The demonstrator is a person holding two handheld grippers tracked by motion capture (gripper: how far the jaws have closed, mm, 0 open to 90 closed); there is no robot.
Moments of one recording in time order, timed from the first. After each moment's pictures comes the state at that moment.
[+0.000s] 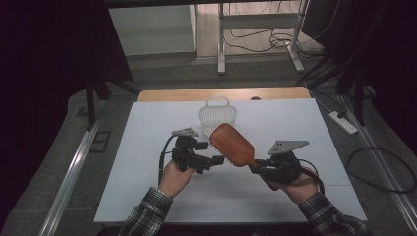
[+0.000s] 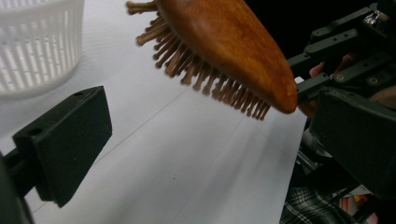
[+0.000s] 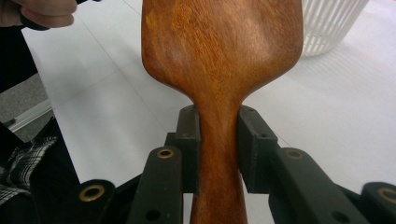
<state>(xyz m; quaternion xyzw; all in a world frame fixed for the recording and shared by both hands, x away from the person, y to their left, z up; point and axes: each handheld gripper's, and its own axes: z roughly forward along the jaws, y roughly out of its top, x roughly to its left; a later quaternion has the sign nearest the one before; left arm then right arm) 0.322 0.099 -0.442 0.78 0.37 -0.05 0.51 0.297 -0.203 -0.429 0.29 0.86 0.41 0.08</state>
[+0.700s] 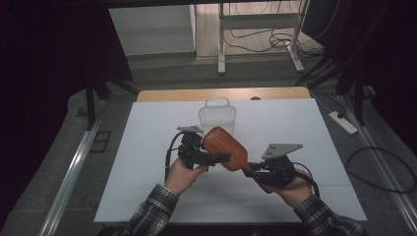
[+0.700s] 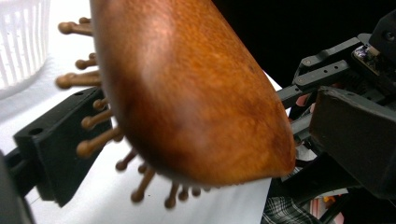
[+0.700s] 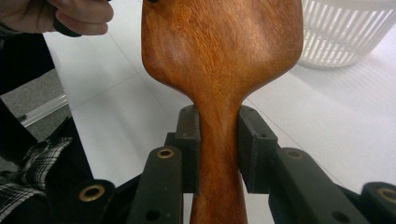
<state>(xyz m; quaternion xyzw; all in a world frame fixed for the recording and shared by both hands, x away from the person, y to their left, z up) 0.332 0.087 -0.442 0.76 0.38 -0.10 0.52 0.288 -0.188 -0.430 0.26 0.86 0.42 0.07</state>
